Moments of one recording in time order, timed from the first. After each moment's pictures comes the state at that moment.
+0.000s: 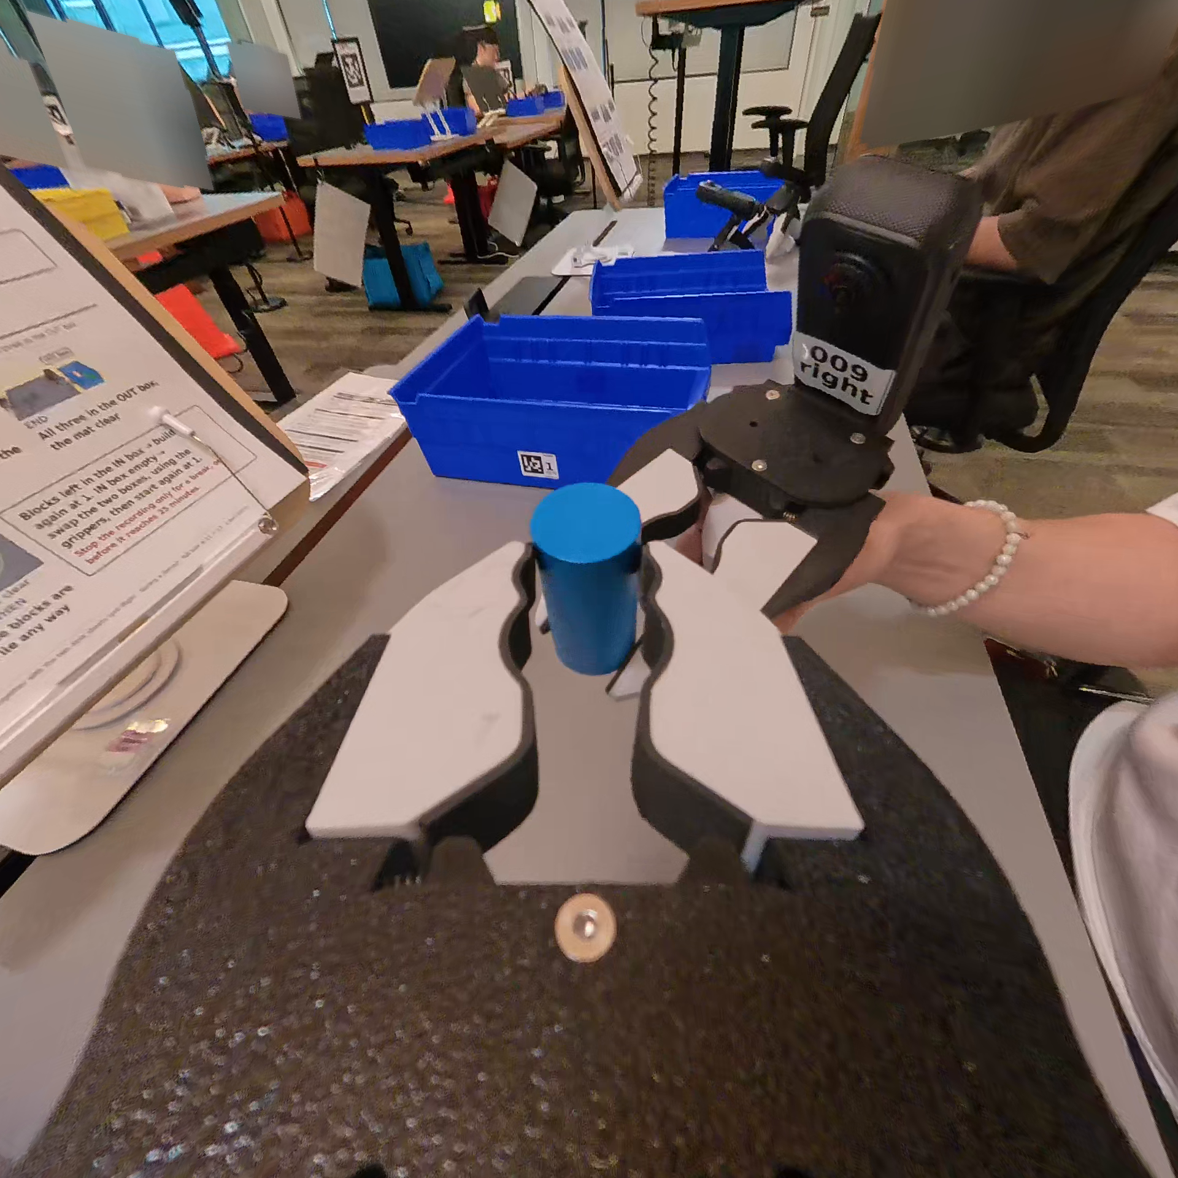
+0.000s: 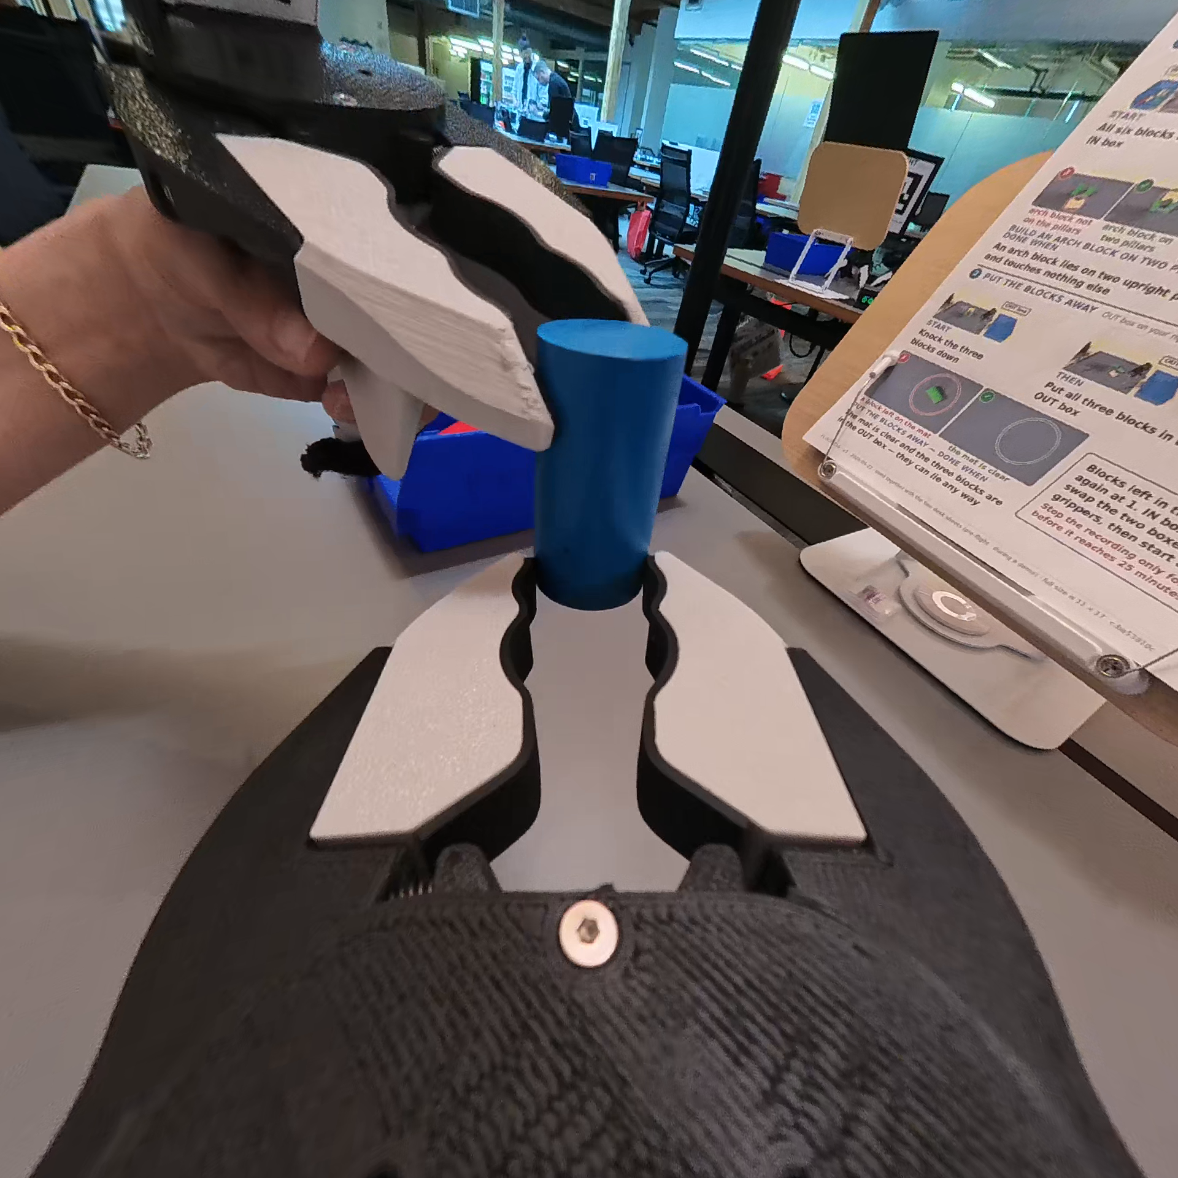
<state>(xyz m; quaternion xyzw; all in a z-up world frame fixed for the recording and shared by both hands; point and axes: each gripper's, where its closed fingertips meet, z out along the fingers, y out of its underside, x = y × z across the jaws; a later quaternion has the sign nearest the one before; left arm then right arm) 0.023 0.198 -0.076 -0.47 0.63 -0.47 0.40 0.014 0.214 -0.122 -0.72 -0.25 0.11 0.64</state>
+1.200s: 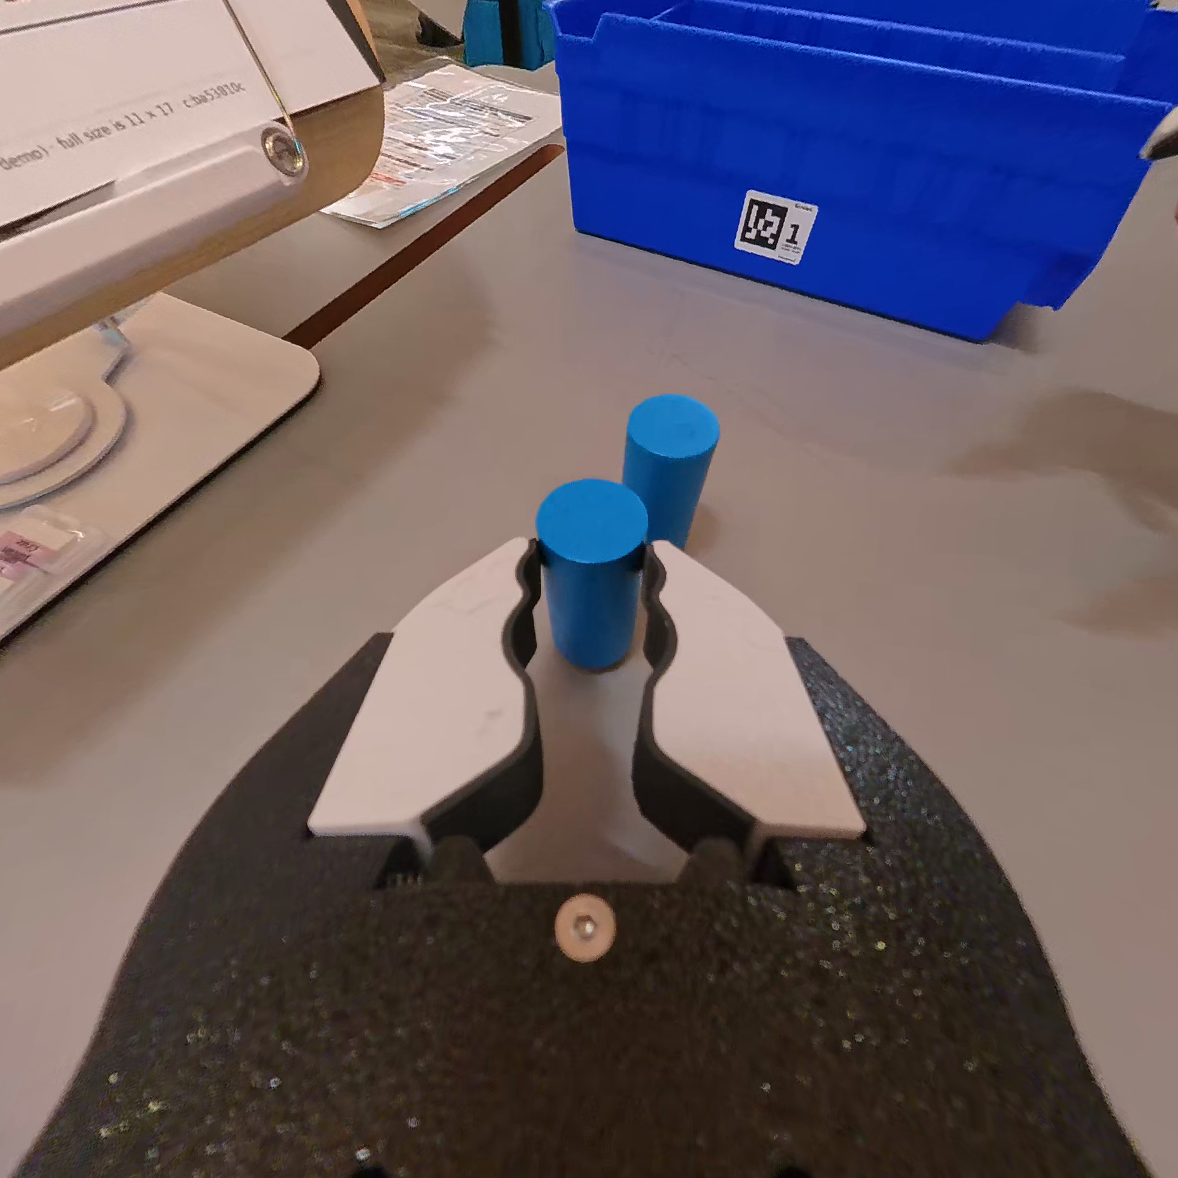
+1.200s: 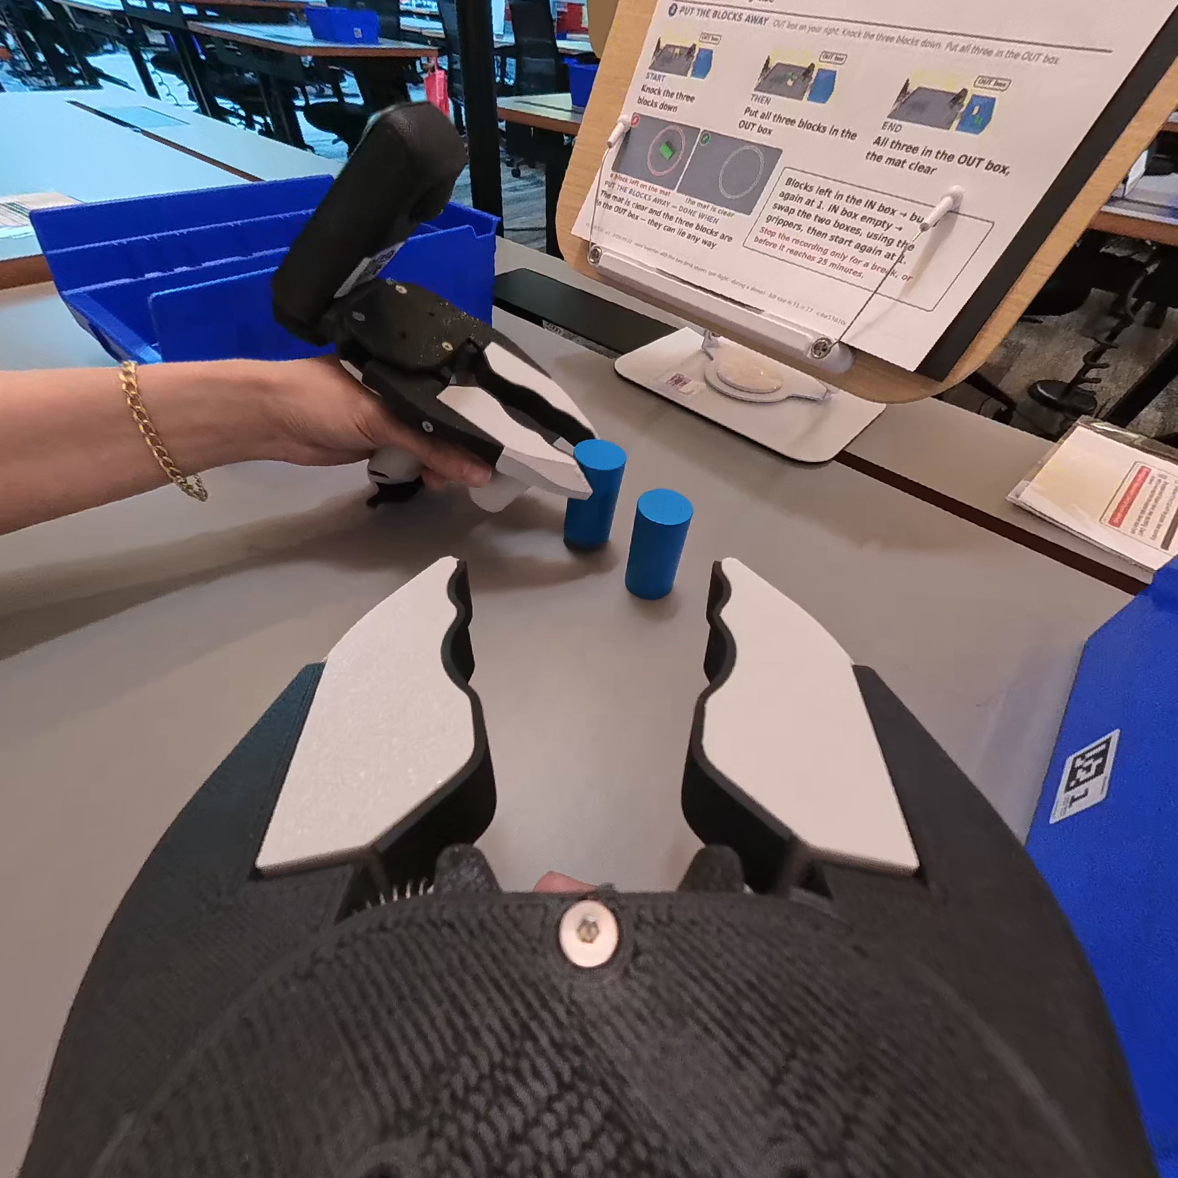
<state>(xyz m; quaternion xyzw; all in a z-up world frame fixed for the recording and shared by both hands) 0.122 0.294 -0.242 -0.60 0.60 -0.39 0.36 0.140 0.164 -0.166 -0.79 -0.11 0.05 0.60</state>
